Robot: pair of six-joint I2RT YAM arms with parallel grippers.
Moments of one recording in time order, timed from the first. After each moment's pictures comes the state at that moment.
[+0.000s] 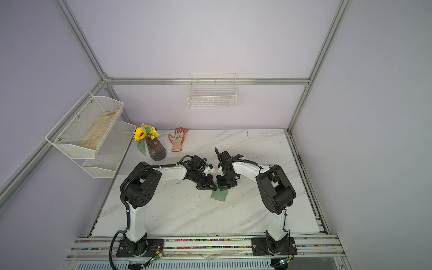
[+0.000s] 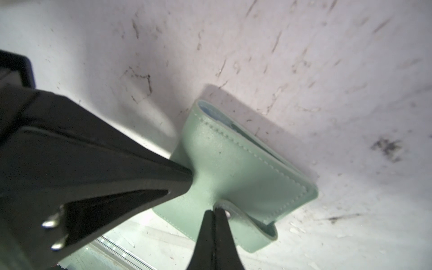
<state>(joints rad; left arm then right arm) -0.59 2.04 1.21 -0.35 0.76 -0.54 0.59 1.87 1.26 -0.84 -0.34 0.33</state>
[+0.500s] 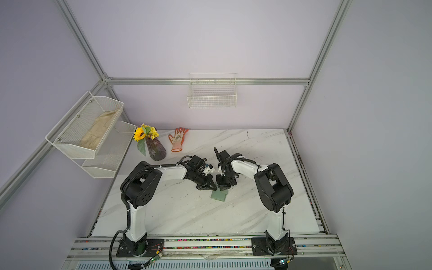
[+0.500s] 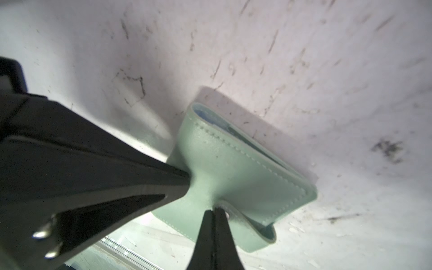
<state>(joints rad) -0.58 2.05 1.21 -0.35 0.79 -0.54 0.58 1.91 1.30 -0.88 -0.33 0.34</state>
